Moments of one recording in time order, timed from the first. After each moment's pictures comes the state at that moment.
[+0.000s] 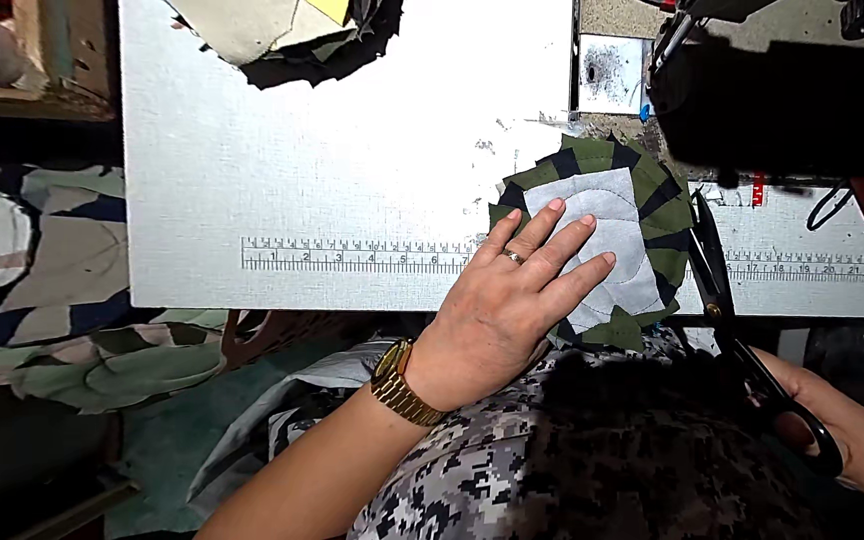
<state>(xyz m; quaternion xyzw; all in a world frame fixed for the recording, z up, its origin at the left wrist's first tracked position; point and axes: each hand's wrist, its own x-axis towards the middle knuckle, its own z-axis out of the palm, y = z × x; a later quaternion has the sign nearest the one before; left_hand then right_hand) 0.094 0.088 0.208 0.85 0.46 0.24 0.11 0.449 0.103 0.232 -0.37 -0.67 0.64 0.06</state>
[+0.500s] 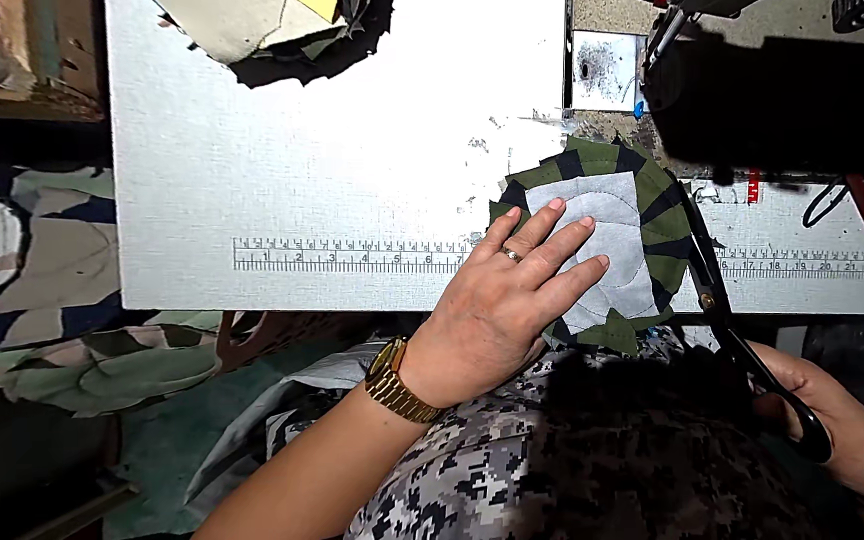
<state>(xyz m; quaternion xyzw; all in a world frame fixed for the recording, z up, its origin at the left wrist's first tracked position) 0.094 0.090 0.208 0.85 0.46 0.24 0.12 0.441 0.098 0.228 -0.40 -0.66 0.62 0.14</state>
